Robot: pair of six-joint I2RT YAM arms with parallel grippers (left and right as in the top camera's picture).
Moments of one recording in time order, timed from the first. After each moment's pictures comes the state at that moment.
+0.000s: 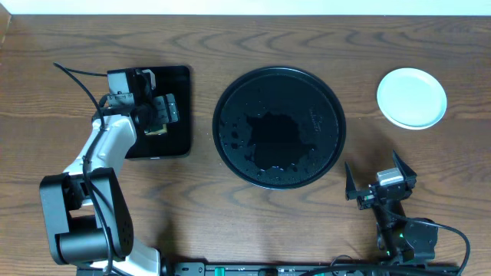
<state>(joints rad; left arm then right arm) 0.13 1.73 1.05 -0.35 0.17 -0.09 0.04 0.01 0.01 -0.06 -0.17 -0.19</state>
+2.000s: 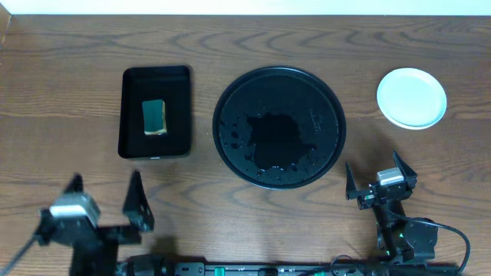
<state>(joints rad) 0.12 0.28 1.04 -0.88 0.12 -0.09 0.04 0.01 0.01 -0.06 -0.16 -0.19</state>
